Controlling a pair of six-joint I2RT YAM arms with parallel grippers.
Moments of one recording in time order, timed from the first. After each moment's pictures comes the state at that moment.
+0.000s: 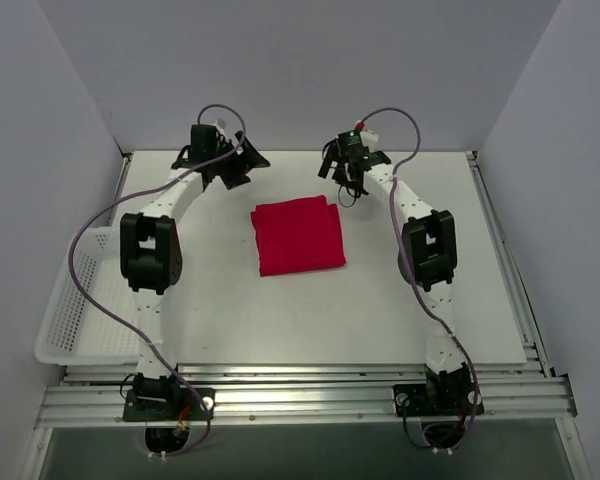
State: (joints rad) left arm -0.21 2.19 1.88 -0.29 0.39 -0.75; right arm 0.38 2.28 2.05 -0.55 0.23 0.64
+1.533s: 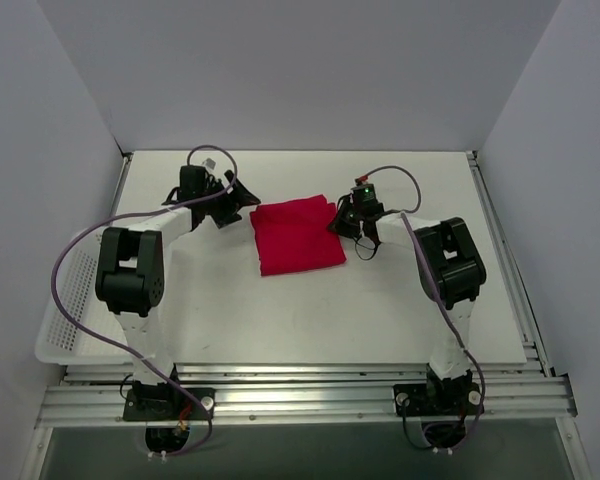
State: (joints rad) left arm -0.15 1.98 1.34 -0.02 0.43 -0.77; right arm 0.35 2.04 1.22 0.04 -0.13 0.68
